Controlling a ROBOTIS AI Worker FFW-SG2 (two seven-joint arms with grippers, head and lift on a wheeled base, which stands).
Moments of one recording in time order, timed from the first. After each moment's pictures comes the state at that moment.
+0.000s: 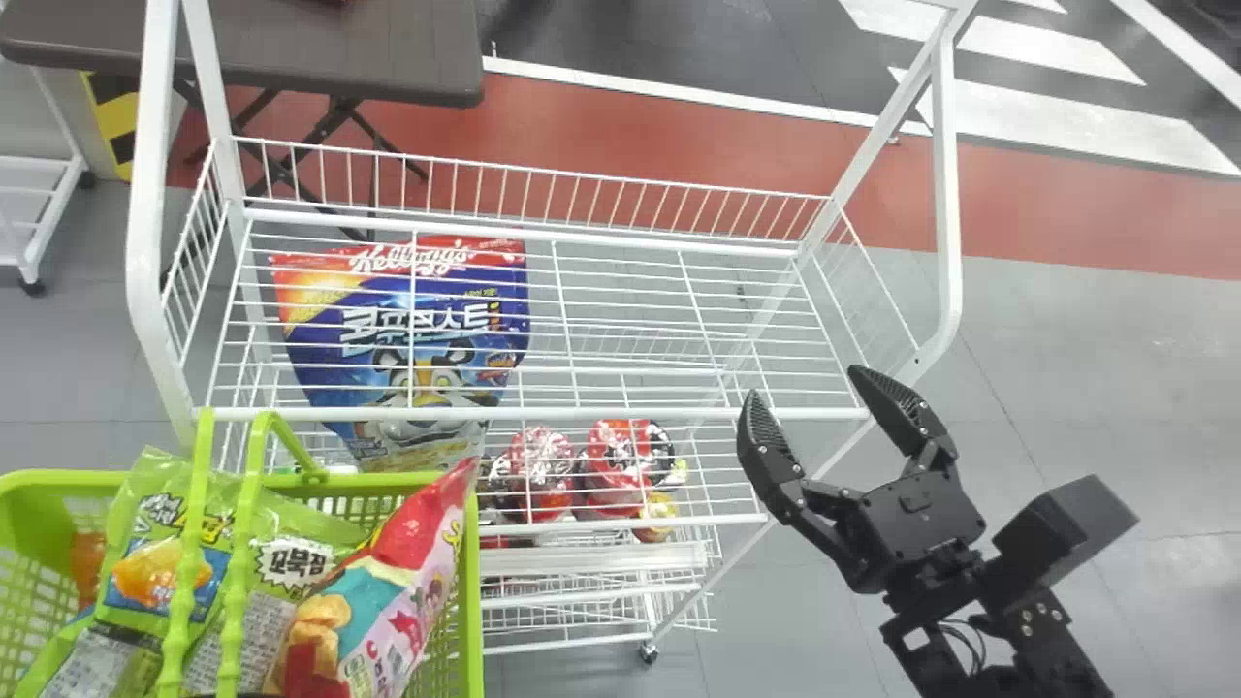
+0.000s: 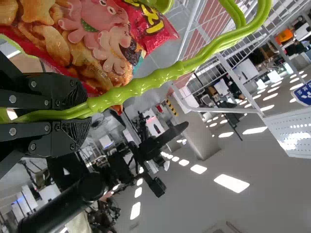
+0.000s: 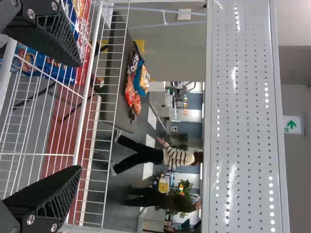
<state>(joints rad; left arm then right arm) 0.52 0.05 0.28 -2.19 0.11 1.14 -1.57 0.71 -0.10 -0.27 -2.18 -0.20 -0.06 0.38</state>
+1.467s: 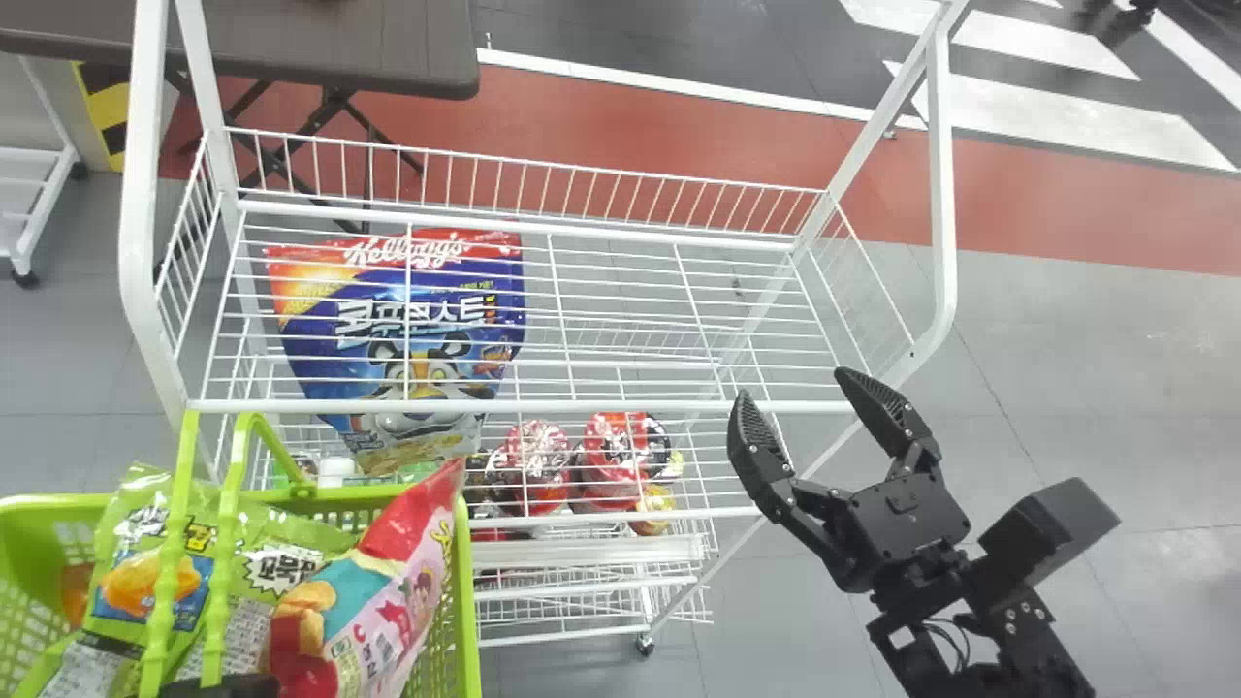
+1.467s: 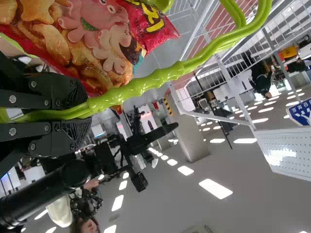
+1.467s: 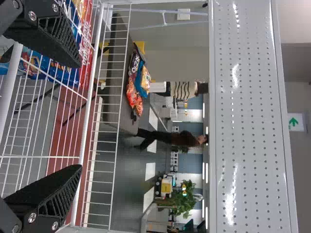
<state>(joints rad) 0.47 0.05 0.30 -2.20 0.13 1.32 -1.57 0.71 -0.09 -0.26 -2.16 -0.21 -0.07 0.38</state>
